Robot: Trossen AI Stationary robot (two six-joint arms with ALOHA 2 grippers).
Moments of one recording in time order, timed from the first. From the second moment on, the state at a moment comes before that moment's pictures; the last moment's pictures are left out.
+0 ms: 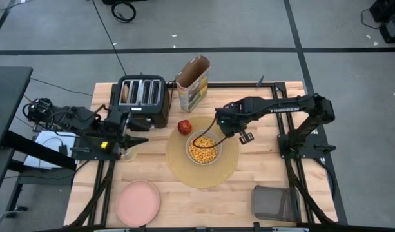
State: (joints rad) left arm -0.40 0.75 1.02 -0.36 -0.35 -0.33; right arm -0.06 1.61 1.39 -1.24 0.18 -0.50
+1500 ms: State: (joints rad) left arm -0.66 0.85 0.94 -0.49 -0.10 -1.06; right arm 0.09 1.63 1.84 -1.24 0.24 0.06
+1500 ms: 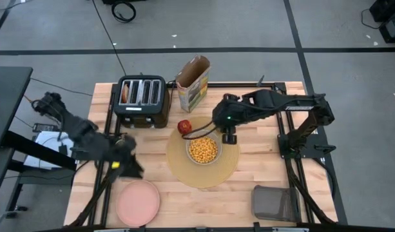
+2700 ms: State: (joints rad) left arm -0.91 1.83 1.42 -0.80 -0.14 -1.81; right arm 0.75 1.57 1.93 -1.38 0.43 0.59
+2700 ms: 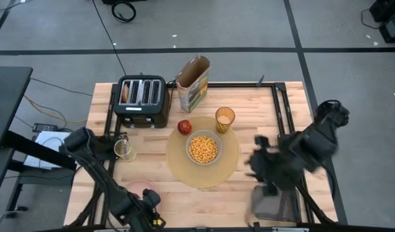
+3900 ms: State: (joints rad) left arm -0.84 1.99 1.53 -0.97 -0.05 -1.51; right arm 1.03 1.57 1.93 -1.53 0.63 0.85
